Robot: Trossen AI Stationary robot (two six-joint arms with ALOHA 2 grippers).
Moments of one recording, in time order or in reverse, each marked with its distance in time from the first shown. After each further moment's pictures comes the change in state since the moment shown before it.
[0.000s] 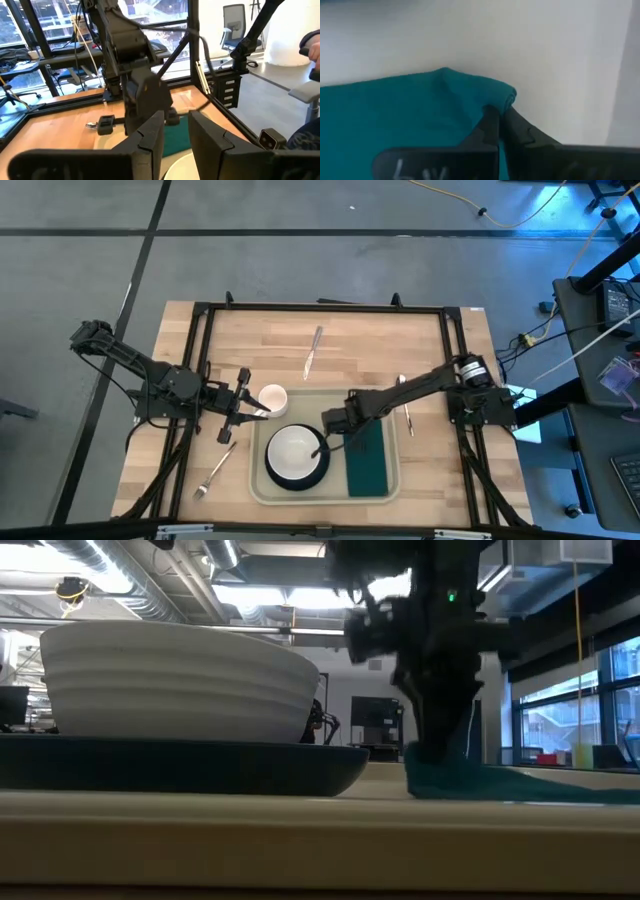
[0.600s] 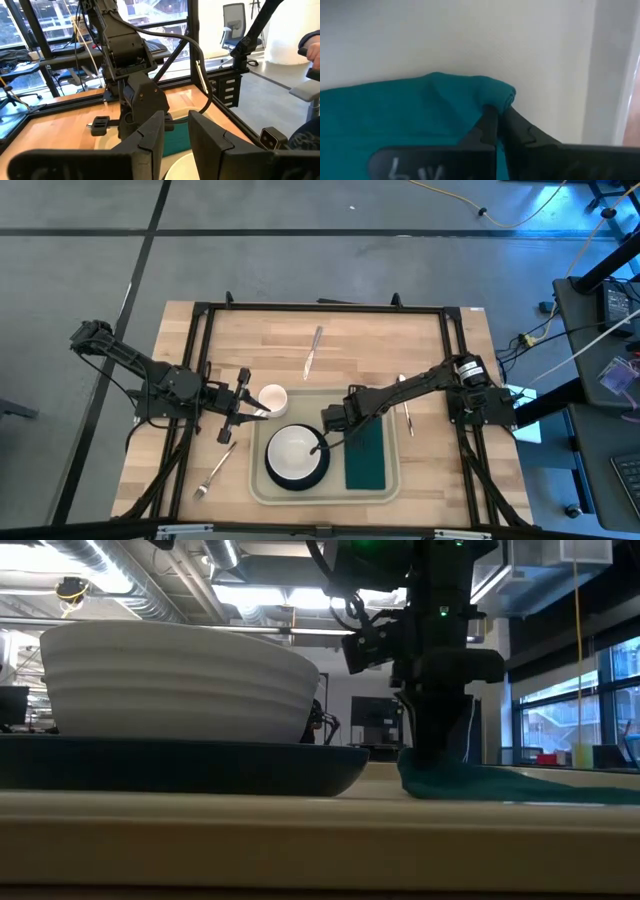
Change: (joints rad) left arm 0.000 0.000 -0.002 0.000 0.000 0.009; right arm -0.015 0.015 0.000 -0.008 0.078 0.004
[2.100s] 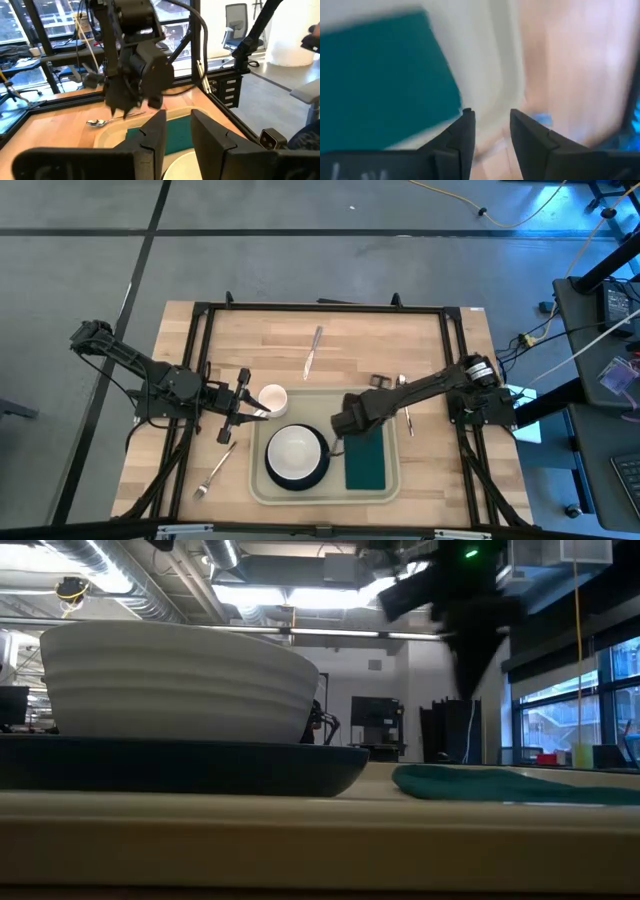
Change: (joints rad) left arm 0.000 0.000 -0.001 0.000 0.003 -0.027; right arm 0.065 -0.058 0.148 -0.489 0.177 0.324
